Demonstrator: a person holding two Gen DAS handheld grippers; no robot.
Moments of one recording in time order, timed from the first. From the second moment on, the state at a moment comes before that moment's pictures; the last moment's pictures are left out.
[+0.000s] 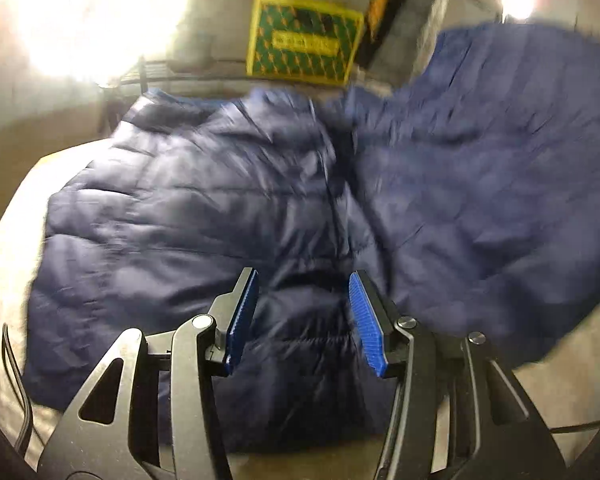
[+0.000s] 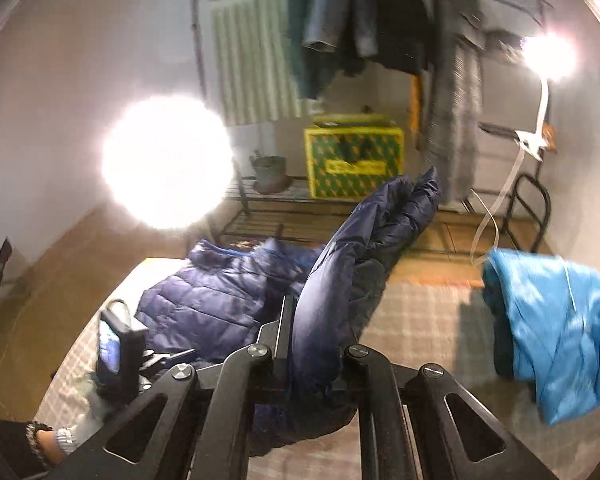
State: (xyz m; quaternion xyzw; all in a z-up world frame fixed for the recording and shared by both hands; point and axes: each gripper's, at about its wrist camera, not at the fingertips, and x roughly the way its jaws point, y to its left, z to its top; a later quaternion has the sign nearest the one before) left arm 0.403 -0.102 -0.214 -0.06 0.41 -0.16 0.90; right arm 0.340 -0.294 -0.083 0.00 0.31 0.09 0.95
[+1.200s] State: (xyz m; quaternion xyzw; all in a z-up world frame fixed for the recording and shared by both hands) left arm 0.247 0.193 -0.168 -0.20 0.33 0.03 0.92; right arm 0.392 0.065 -0.262 -0.16 0.44 0.32 0.83
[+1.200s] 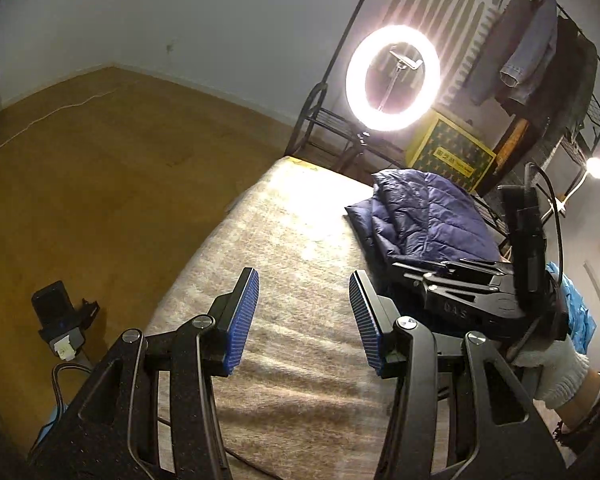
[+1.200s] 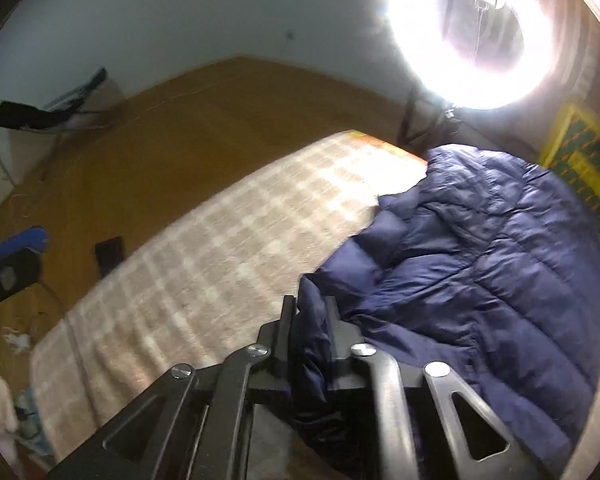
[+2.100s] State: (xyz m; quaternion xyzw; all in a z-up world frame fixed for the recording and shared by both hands) left arm 0.368 0.101 -0.252 -0.22 0.51 -0.05 0.83; right arm 0.267 -0.257 -0.079 0.04 0.37 0.24 0.90
